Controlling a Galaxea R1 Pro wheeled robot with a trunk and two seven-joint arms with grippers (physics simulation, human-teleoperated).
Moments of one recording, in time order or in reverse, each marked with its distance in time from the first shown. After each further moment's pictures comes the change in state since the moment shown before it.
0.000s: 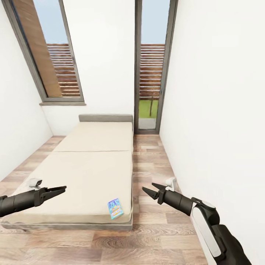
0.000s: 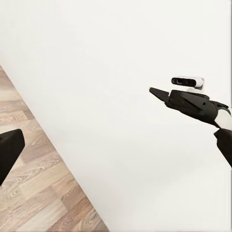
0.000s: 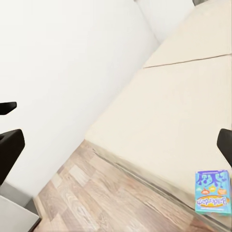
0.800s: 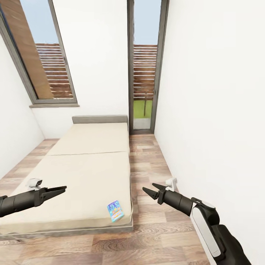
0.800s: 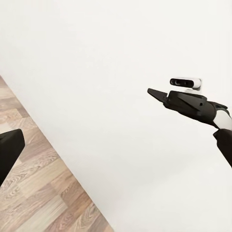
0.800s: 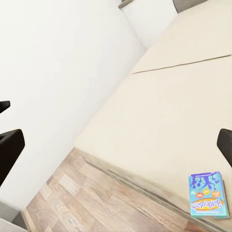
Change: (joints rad) left arm 0.000 -0.001 0.000 0.001 0.002 0.000 0.000; right arm 0.000 0.001 -0.001 0.006 0.008 -0.001 -0.014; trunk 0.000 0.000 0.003
